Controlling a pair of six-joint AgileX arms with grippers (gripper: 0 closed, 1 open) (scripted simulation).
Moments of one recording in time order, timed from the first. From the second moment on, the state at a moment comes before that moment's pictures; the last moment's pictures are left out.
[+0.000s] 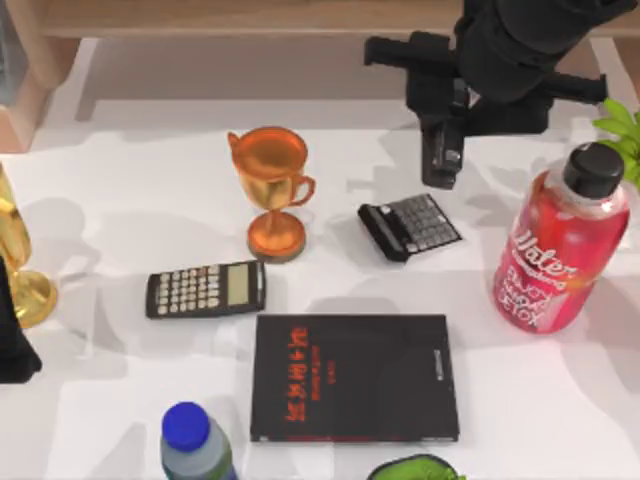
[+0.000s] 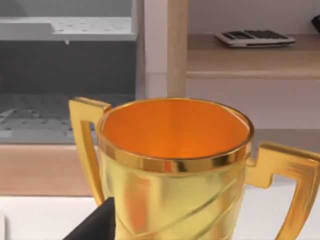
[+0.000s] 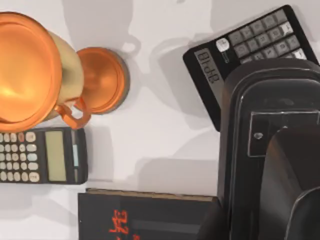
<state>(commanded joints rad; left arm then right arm) 0.00 0.00 0.00 0.00 0.00 0.00 0.55 1.87 1.83 -1.13 -0.01 0.61</state>
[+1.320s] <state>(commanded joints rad) 0.00 0.00 0.00 0.00 0.00 0.00 0.87 2.04 1.55 -1.01 0.08 0.88</state>
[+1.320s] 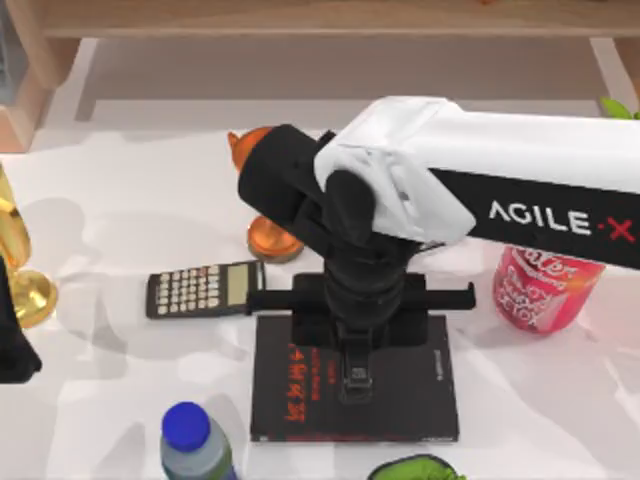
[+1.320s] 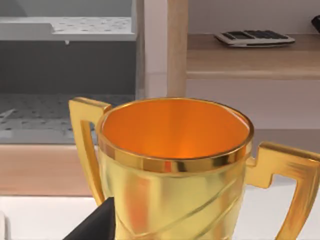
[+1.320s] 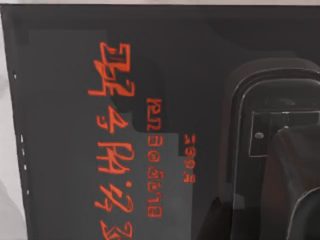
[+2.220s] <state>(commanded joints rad) 0.00 0.00 0.00 0.00 0.00 0.00 0.87 2.06 1.51 -0.95 0.08 0.88</state>
